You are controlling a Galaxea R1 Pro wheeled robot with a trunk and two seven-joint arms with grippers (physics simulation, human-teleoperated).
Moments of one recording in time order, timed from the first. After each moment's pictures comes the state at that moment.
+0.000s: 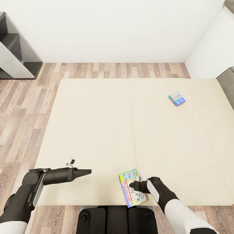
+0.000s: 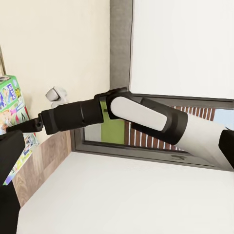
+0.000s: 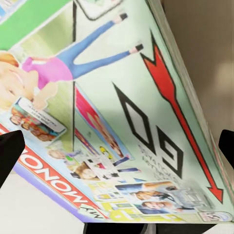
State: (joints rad) left arm -0.47 0.16 0.17 -1.26 -0.01 0.94 -1.57; right arm -0.70 0.09 0.04 -0.45 -0.27 0.58 0.05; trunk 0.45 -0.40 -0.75
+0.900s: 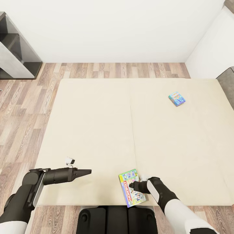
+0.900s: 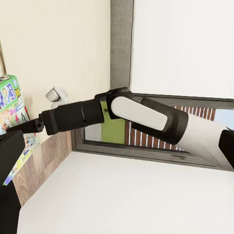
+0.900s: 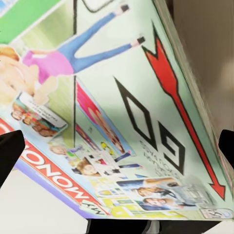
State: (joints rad) left arm -0.47 0.16 0.17 -1.26 -0.01 0.94 -1.57; right arm -0.70 0.09 0.04 -0.45 -0.27 0.59 0.06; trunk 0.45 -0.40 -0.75
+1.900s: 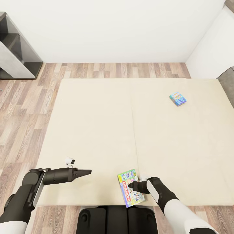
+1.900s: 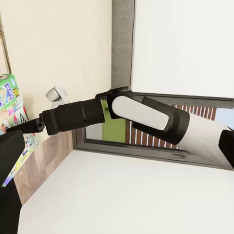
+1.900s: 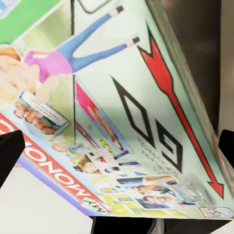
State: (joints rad) left arm -0.47 0.16 0.17 -1.26 -0.01 0.94 -1.57; right arm -0.70 0.09 0.04 -0.45 -0.27 0.59 0.08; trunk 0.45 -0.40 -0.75
